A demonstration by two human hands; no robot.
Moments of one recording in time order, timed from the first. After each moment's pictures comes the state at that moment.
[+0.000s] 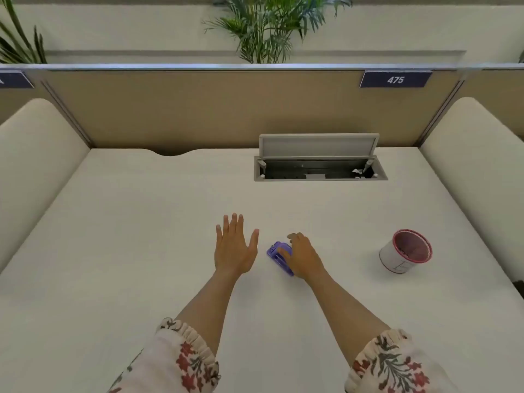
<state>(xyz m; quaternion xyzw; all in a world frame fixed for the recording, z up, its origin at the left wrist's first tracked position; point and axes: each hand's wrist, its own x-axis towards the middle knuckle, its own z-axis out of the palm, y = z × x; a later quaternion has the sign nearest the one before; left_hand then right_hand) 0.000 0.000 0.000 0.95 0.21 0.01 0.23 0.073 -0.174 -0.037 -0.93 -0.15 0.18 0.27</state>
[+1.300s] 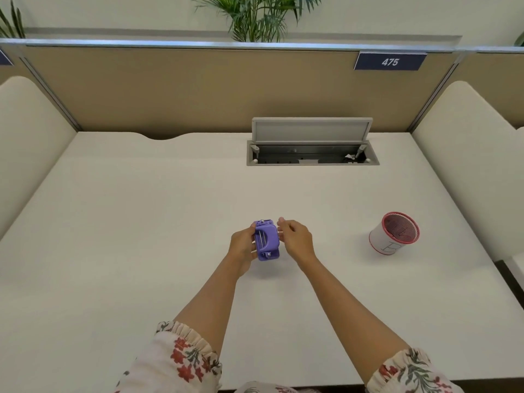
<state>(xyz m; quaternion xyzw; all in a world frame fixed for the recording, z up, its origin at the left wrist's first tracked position) -0.008 -0.046 0.000 0.51 0.37 -0.06 0.78 0.047 -0.173 -0.004 -0.80 0.04 0.19 0.57</state>
